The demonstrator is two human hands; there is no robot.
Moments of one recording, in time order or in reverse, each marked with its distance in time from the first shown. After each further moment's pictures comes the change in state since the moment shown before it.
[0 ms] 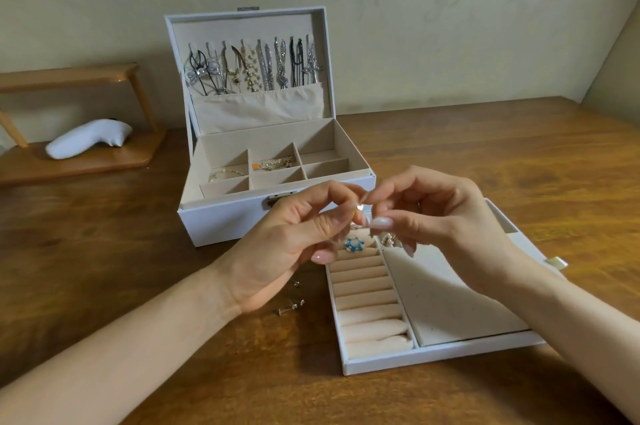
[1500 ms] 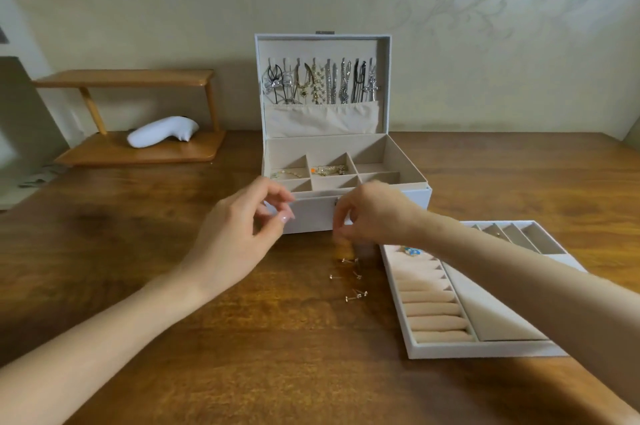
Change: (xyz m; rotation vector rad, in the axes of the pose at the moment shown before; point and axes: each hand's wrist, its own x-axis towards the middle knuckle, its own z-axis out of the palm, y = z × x) left_hand -0.070 0.006 -0.091 1.127 0.519 0.307; right_hand 0.087 0.034 0.076 -1.195 -0.329 0.168
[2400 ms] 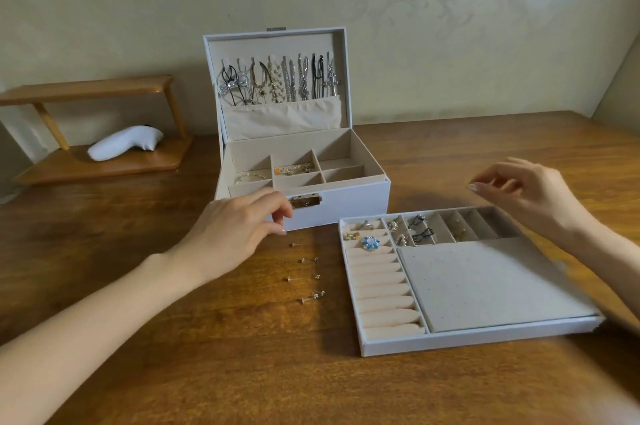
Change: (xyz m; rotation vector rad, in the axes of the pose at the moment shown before) left_hand 0.034 -0.004 0.036 0.371 -0.205 0.361; right_hand -0.126 0.167 -0.048 0.105 0.471 0.190
